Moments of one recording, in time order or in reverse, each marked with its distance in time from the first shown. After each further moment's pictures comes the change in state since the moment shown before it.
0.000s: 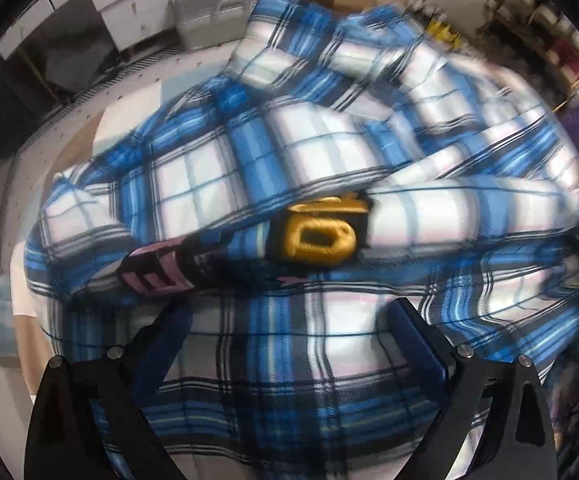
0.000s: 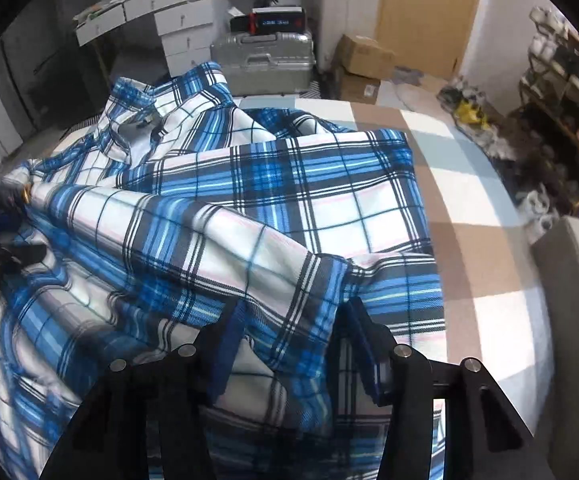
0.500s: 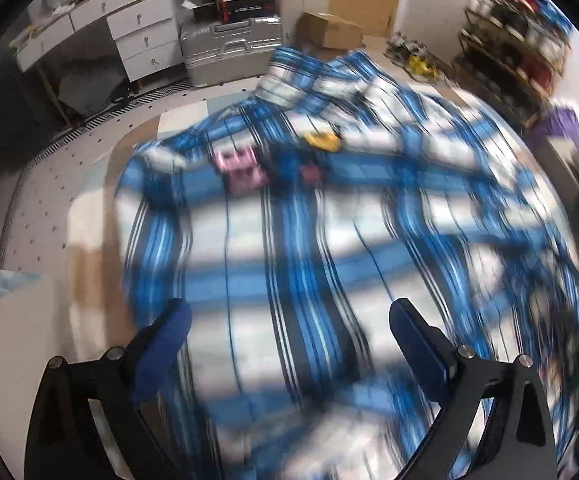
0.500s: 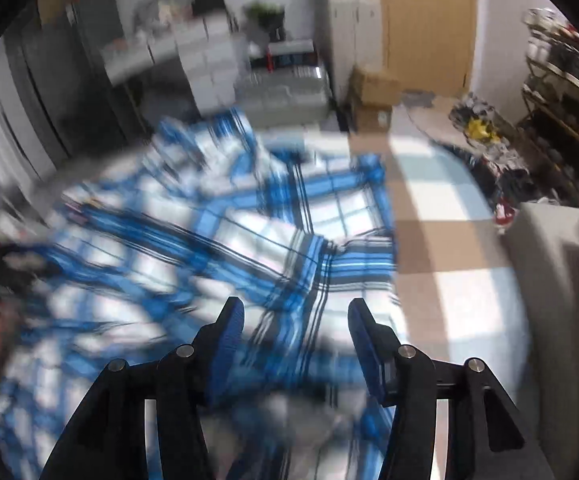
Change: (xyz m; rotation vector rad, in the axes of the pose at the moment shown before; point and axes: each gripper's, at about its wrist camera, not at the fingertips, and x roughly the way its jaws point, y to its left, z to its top) left arm -0.084 0.013 -0.120 0.012 -0.179 -0.028; right arm -0.130 -0.043 -0.062 0.039 -0.178 0.201
